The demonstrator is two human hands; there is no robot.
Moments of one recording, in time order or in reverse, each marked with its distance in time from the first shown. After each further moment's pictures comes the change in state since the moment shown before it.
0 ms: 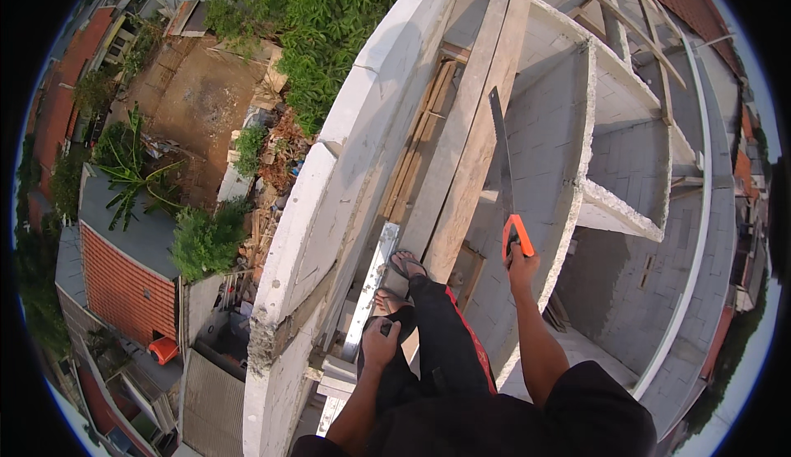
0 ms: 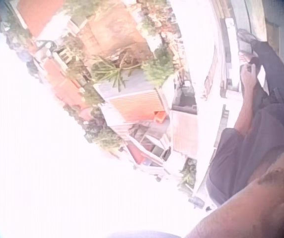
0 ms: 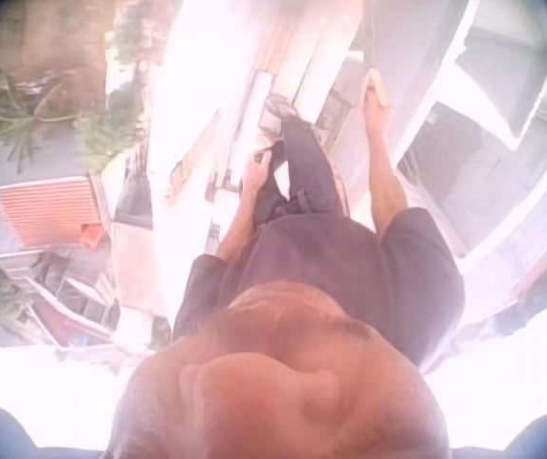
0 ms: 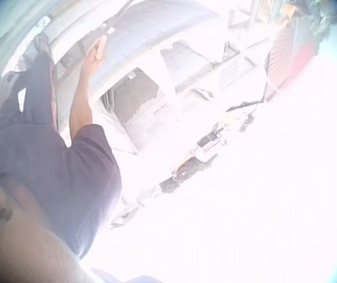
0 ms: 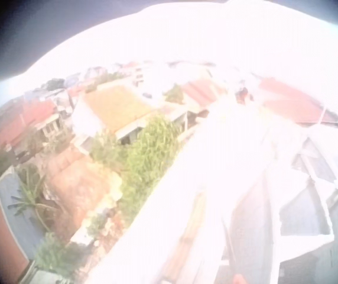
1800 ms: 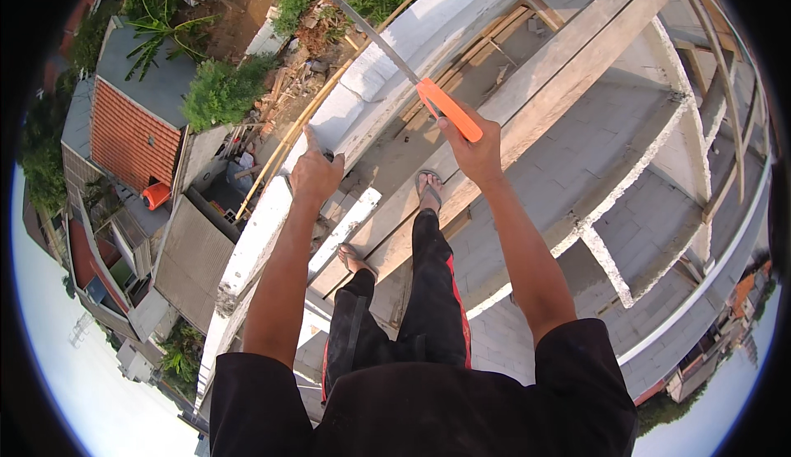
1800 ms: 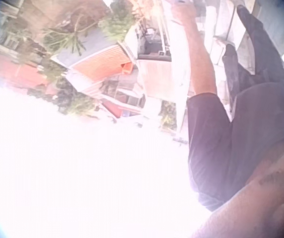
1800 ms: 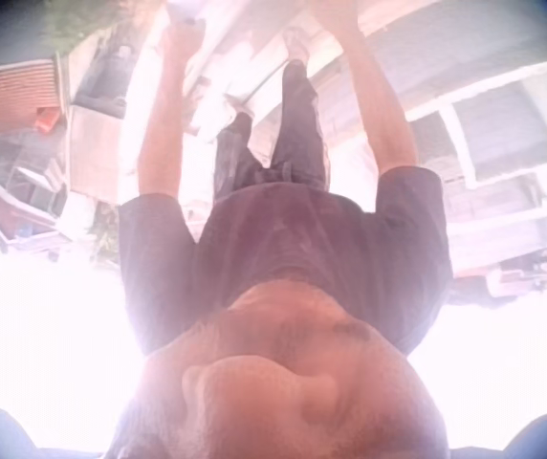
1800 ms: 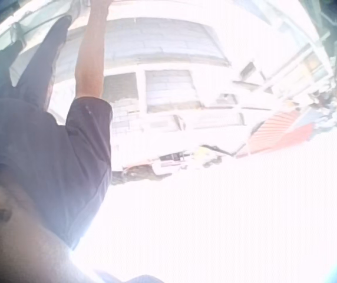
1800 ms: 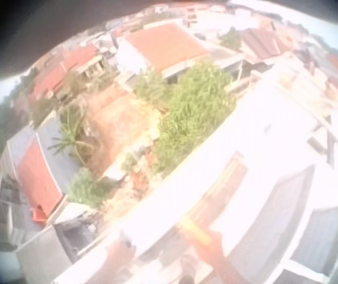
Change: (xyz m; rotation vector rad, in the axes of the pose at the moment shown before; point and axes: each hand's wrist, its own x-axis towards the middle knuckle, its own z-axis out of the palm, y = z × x) left_hand 0.472 0.349 -0.086 0.559 -0.001 -0.445; right_hand 0.391 -0.263 0.312 -0.012 -0.907 -0.410
